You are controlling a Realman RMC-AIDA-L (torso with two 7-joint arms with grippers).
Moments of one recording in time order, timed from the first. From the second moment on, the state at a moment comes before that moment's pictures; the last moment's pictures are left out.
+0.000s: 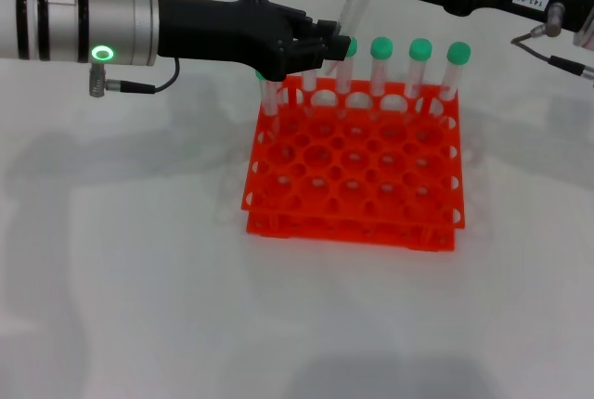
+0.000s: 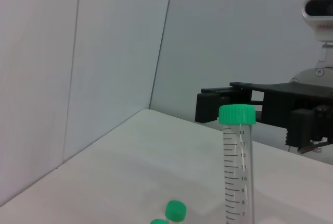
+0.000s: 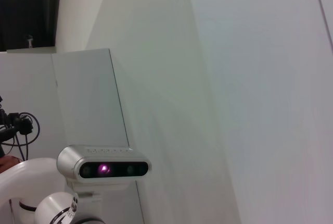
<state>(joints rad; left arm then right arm) -0.78 -2.05 0.90 0.71 1.90 1.47 -1.64 0.65 2.02 -1.06 -0.65 -1.29 -1.42 1.39</state>
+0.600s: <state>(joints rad) -0.79 -2.05 0.90 0.71 1.90 1.47 -1.64 0.66 2.02 -1.06 -0.63 -1.29 -1.41 1.39</state>
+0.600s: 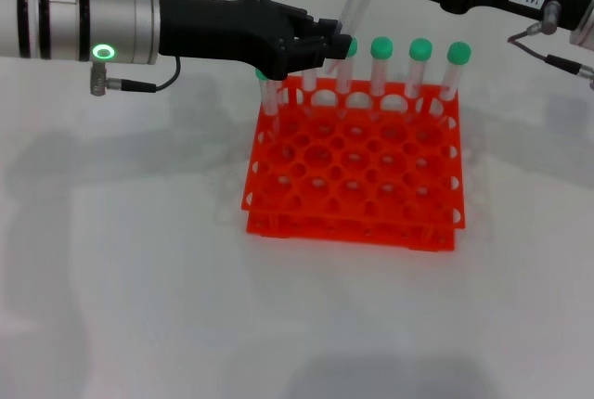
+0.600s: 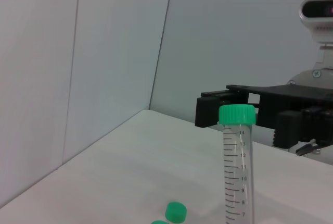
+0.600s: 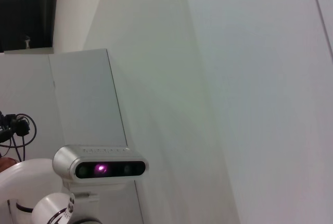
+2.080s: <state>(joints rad) -0.78 -2.06 0.90 0.71 1.90 1.46 -1.63 0.68 2.02 -1.06 -0.62 -1.28 -1.39 1.39</state>
